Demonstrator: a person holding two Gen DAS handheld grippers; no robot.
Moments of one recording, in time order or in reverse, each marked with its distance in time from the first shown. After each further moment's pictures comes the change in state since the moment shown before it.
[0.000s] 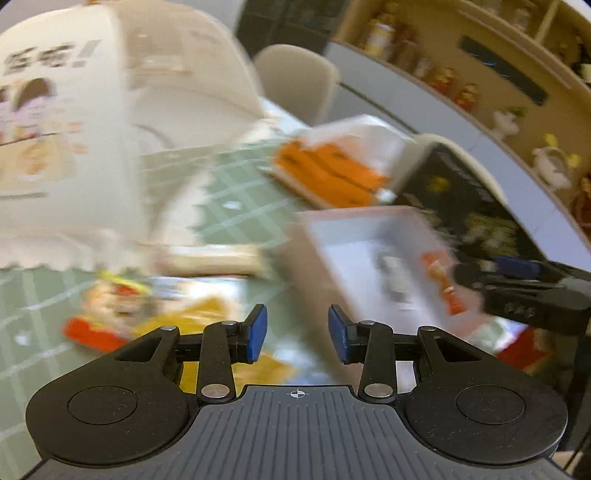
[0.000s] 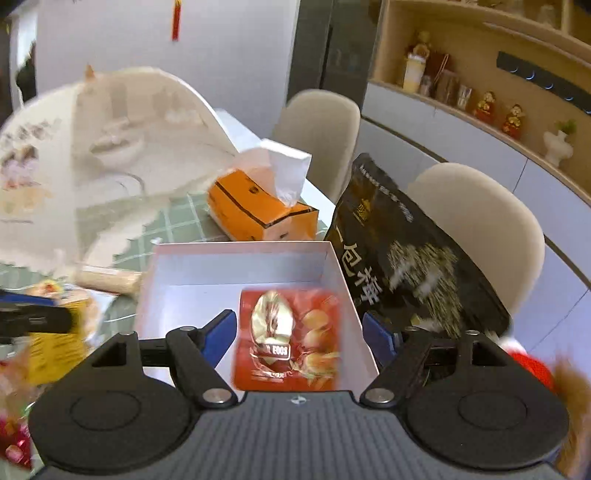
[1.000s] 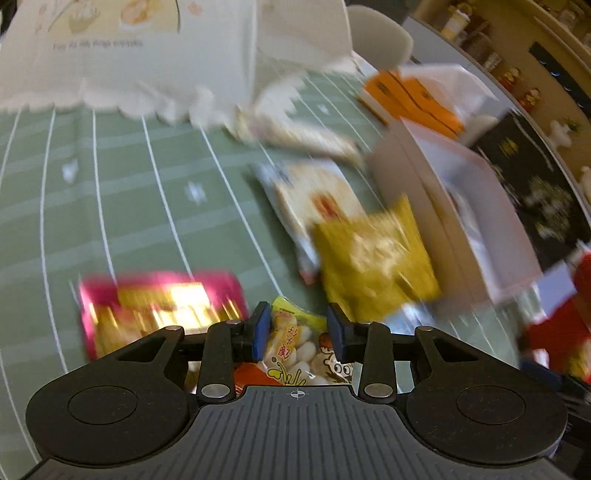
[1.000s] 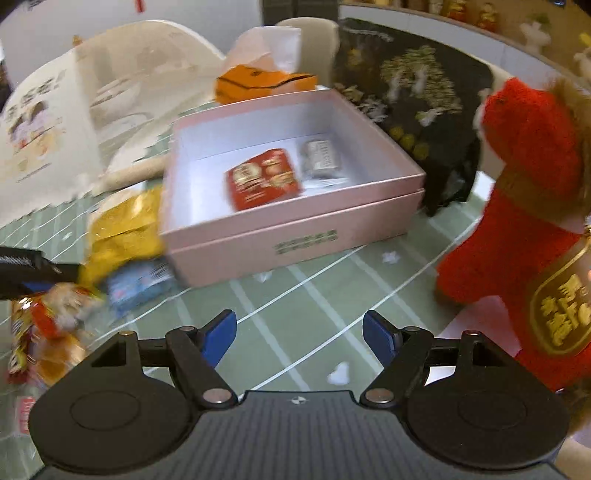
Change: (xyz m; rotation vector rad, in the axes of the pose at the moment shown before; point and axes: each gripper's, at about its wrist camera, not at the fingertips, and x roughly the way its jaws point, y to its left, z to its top) left arm 0.003 0.040 -0.089 -0.202 0.130 0.051; right arm -0.045 0.025 -0.130 0.180 0.180 0.120
